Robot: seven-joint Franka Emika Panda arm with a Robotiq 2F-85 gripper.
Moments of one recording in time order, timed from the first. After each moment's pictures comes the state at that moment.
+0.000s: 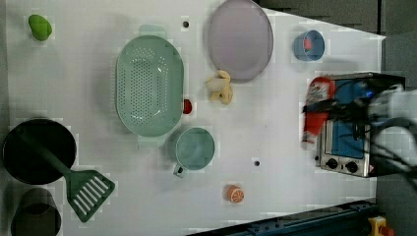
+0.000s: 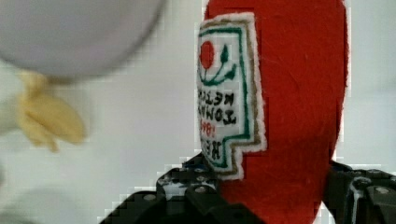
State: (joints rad) arm -0.12 0.11 0.00 -2.29 0.05 0.77 -0.61
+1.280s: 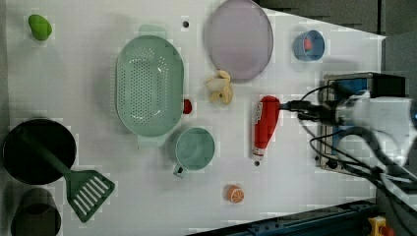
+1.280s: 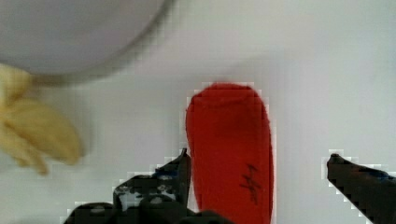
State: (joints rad) arm -0.10 0.20 0.04 -2.37 0.05 1.01 -0.57
